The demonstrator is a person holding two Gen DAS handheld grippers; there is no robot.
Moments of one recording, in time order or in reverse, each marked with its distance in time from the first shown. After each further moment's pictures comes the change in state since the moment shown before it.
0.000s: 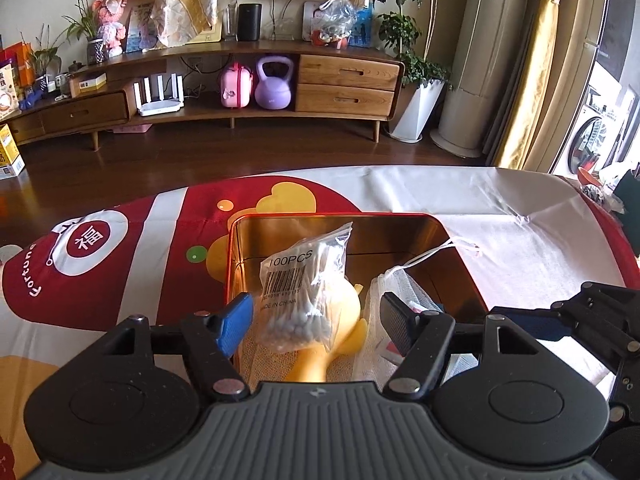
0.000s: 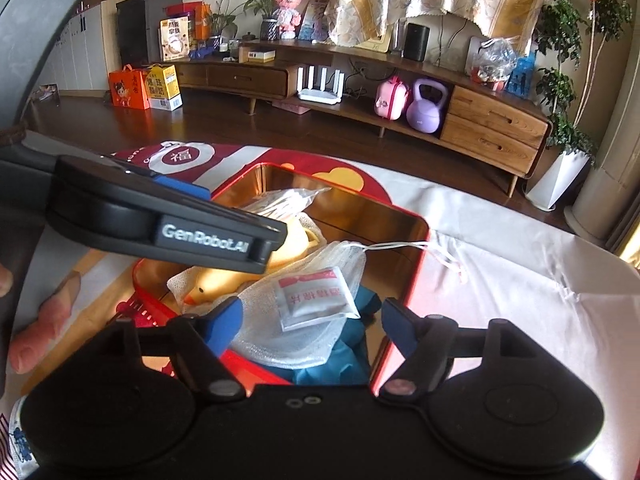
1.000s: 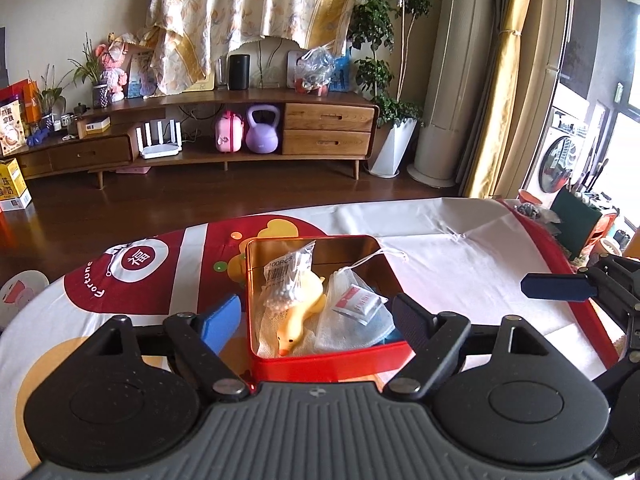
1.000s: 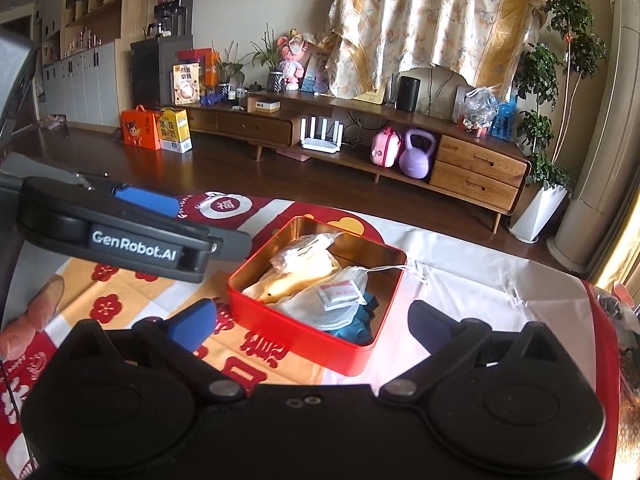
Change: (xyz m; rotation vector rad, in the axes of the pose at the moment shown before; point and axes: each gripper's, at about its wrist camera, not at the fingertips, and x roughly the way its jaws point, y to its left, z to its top) left arm -0.156 -0.012 -0.027 0.038 -0.121 -0.034; right arm -0.139 0.033 -0.015 -0.002 -0.137 -0.013
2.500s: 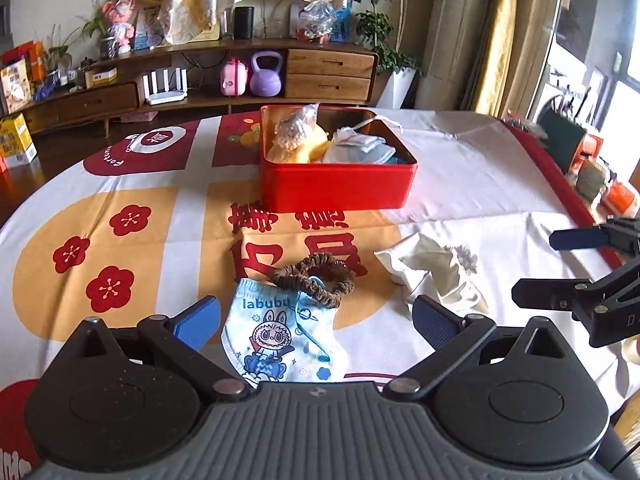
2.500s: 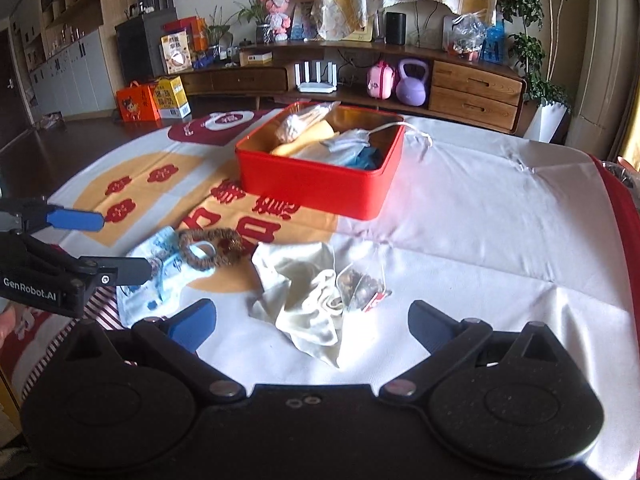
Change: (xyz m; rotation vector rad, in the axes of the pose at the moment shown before) left arm -0.040 0.005 -0.151 0.022 0.116 0.008; right arm -0.014 0.000 -0.124 0.125 0.130 0.041
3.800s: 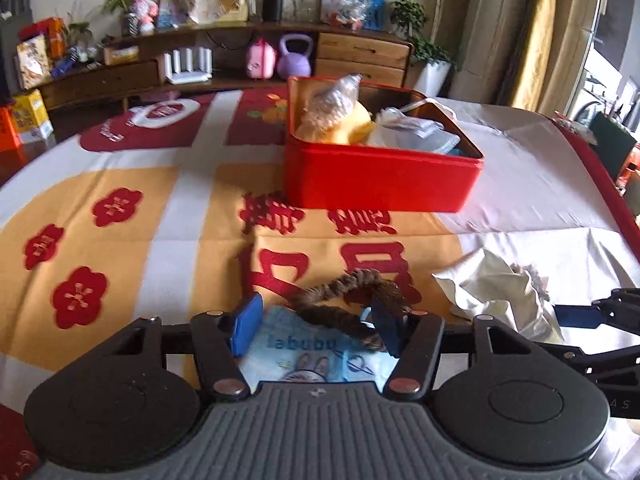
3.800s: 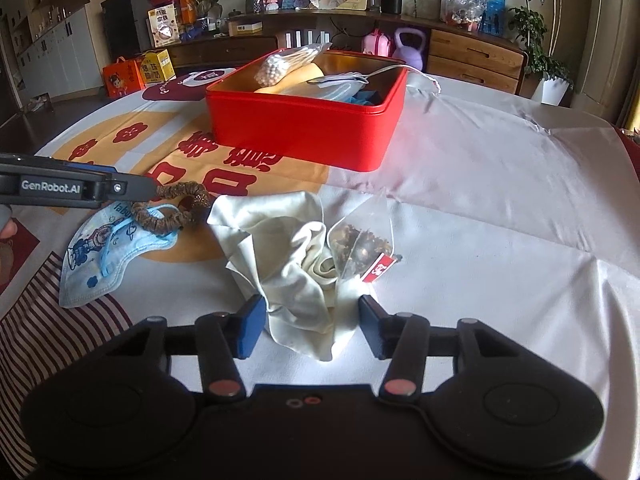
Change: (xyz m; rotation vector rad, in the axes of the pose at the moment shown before) left arm 0.071 0.019 0.012 -0.090 0.017 0.074; right arm 0.063 -0.009 -0.019 0.007 0.074 -0.021
